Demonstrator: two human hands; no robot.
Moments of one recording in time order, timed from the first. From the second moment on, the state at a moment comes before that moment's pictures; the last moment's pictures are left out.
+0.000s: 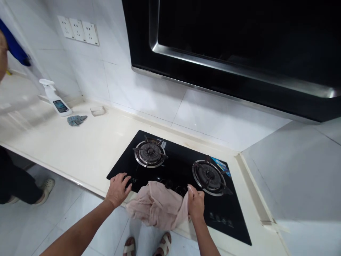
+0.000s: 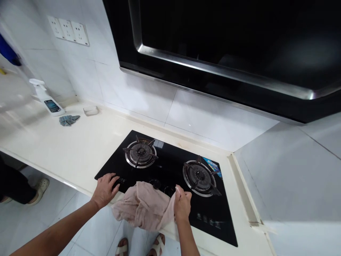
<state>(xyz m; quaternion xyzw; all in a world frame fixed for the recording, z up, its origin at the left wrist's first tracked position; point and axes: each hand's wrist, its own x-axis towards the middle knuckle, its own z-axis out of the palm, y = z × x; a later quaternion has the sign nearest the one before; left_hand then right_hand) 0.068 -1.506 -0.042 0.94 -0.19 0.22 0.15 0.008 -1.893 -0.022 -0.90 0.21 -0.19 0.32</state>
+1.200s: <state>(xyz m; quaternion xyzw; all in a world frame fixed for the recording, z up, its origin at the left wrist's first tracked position) 0.065 -1.506 -0.042 0.94 -0.19 0.23 0.15 -0.058 -1.865 0.030 -0.59 0.25 -0.11 0.76</state>
